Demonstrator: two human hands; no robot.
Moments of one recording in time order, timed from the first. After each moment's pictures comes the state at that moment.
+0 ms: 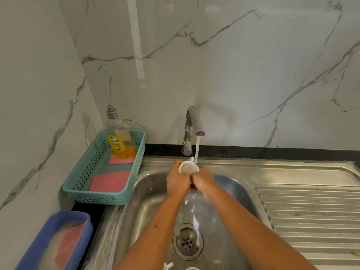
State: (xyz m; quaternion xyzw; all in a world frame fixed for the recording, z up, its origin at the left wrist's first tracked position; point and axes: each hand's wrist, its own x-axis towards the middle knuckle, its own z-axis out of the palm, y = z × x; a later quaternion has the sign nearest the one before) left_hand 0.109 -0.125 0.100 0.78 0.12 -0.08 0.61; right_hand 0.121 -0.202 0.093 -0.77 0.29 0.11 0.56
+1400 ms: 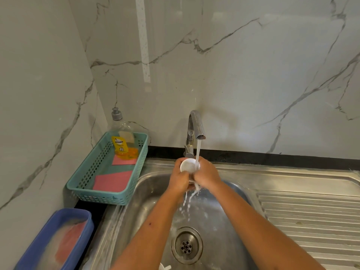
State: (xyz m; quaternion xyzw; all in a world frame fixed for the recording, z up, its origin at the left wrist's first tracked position) left_hand 0.108 -0.120 0.116 0.69 0.08 -0.15 0.70; right_hand 0.122 -0.218 0.120 -0.95 0.09 0.01 0.30
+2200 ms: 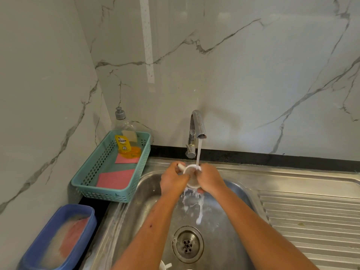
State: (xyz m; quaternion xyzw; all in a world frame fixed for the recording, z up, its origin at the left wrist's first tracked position) left_hand 0.104 -0.108 0.113 0.81 0.12 -0.05 0.57; right_hand 0.118 -0.224 0.110 -0.92 0.12 0.08 0.36
